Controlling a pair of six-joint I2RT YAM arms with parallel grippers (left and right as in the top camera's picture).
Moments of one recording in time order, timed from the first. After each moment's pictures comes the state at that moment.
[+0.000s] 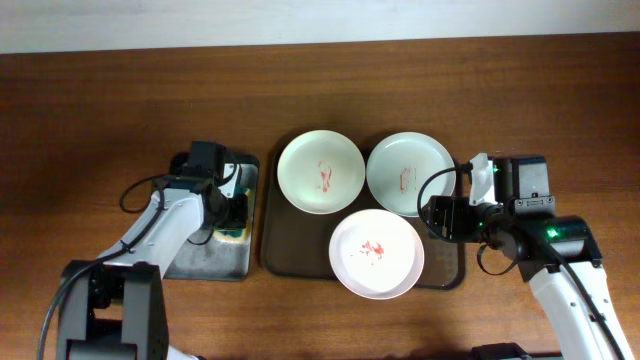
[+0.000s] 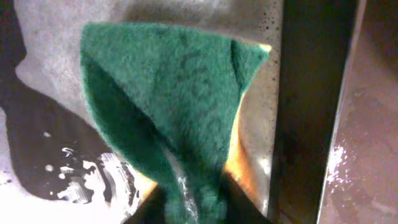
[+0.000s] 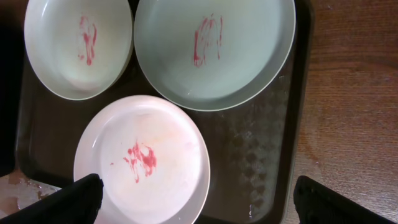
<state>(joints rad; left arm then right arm) -0.12 1.69 0.96 -0.63 0.05 -0.05 0.06 1.09 0.95 -0.92 -0.21 0.16</state>
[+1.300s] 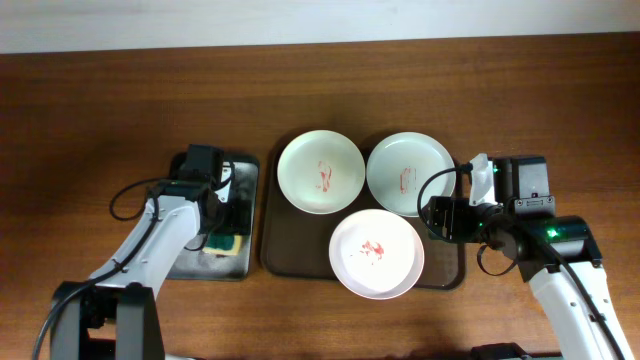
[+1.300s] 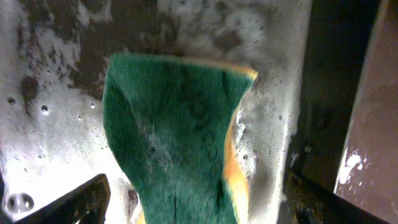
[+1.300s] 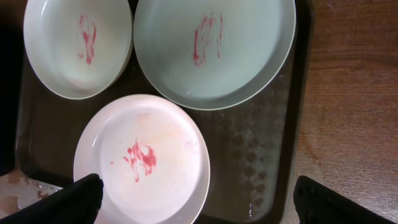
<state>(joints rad) -0.12 1.61 0.95 -0.70 -0.03 -0.07 0.06 1.09 0.95 -0.93 -0.21 0.16</state>
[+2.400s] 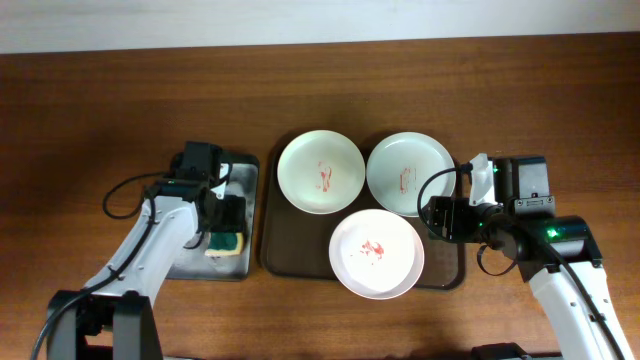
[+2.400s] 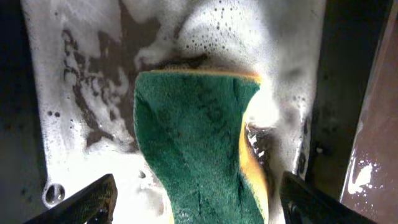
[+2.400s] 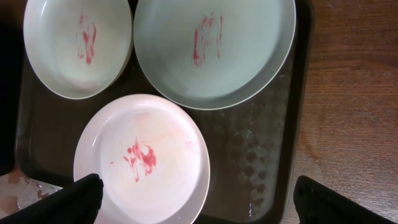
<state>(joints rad) -0.12 1.58 0.96 -0.73 -0.09 -0.07 0.06 1.09 0.95 -0.93 -0.21 0.16</state>
